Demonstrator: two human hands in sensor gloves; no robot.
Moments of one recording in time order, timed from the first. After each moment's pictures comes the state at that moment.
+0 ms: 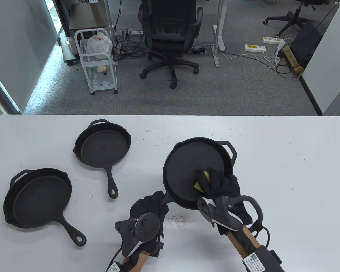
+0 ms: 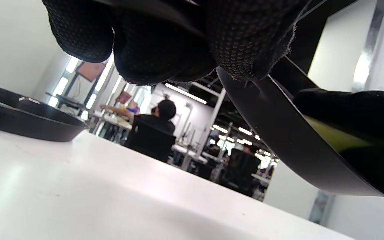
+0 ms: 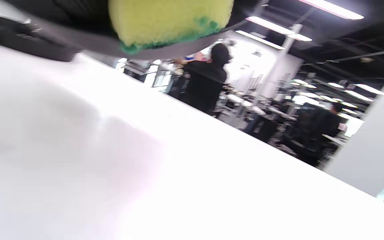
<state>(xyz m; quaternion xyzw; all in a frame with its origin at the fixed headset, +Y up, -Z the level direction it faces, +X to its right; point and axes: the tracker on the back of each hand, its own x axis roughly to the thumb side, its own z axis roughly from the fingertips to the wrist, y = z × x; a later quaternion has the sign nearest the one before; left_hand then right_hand) -0.108 -0.686 -0.243 0.18 -0.05 0.20 0.96 0.109 -0.676 -0.277 -0.13 0.03 -0.97 0.18</state>
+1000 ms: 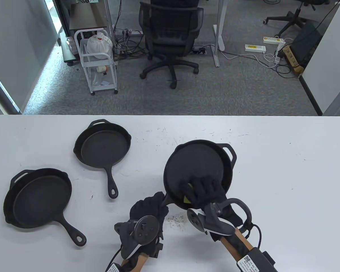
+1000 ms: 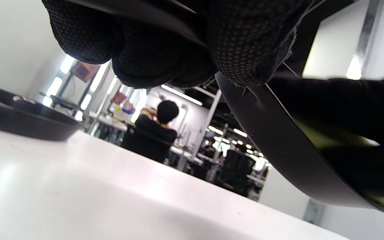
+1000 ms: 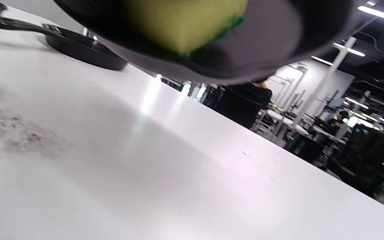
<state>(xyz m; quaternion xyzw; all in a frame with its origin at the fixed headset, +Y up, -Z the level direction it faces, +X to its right) -0.106 -0.692 -0.240 0.17 -0.08 0.22 0.96 0.086 -0.683 -0.272 -0.22 0.06 -0.96 0.18</state>
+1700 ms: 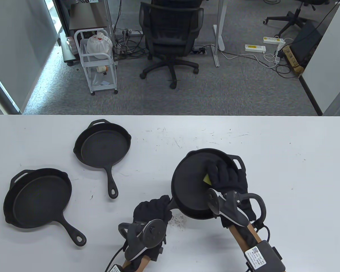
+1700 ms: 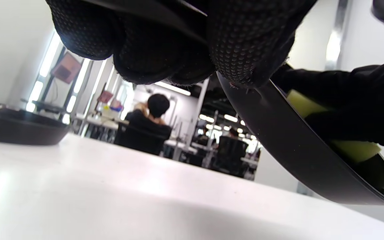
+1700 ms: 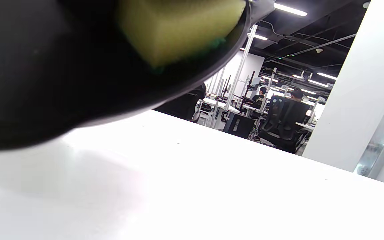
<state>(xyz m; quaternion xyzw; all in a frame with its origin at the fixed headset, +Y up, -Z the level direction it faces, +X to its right) -0.097 -0.689 -0.237 0.16 -0.10 0.16 0.97 0.144 -0.672 -0.298 -0.04 0.08 -0.99 0.11</state>
